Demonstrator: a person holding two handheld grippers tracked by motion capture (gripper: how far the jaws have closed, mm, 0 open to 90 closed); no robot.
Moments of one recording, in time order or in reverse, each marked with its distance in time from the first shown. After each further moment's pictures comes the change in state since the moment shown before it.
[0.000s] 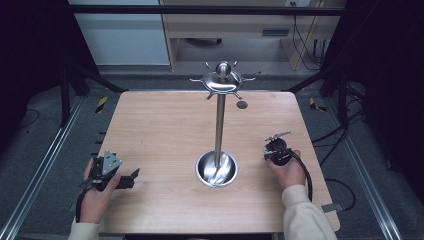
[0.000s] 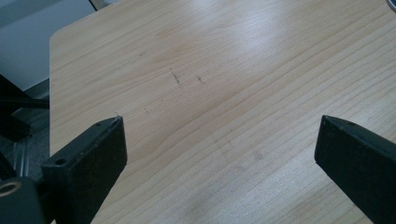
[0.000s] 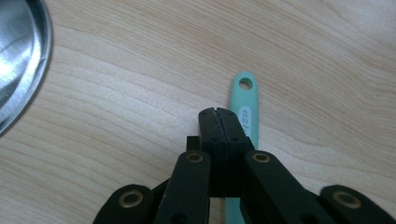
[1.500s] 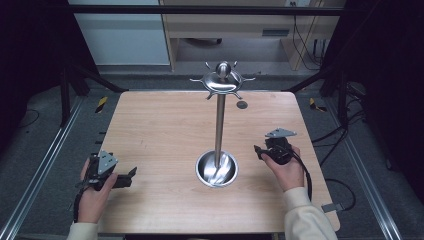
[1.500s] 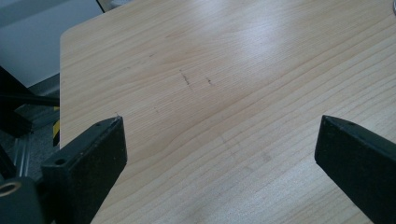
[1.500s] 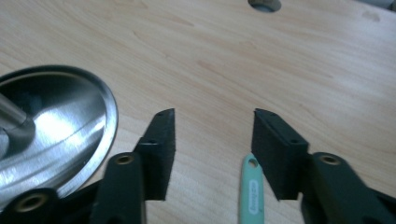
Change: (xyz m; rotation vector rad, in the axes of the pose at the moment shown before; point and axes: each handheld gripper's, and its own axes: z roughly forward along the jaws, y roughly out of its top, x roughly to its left) left arm 0.006 -0.002 -0.004 -0.017 0.012 -0.034; right arm 0.018 0.009 -0.034 -0.315 0.003 -0.051
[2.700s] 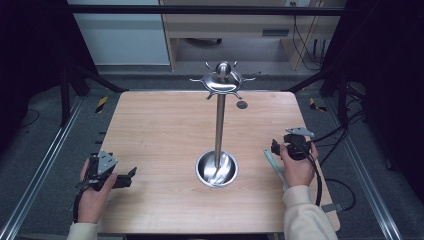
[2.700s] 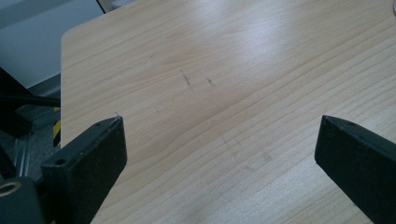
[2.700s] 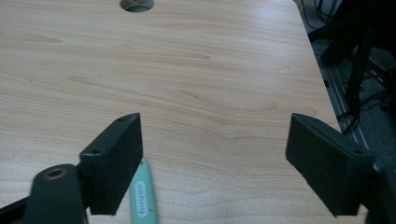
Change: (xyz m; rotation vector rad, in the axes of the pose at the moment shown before) left arm 0.001 -0.001 0.000 -0.008 0.004 -0.004; right arm -0.042 -0.016 -0.002 -0.030 -0.311 0.212
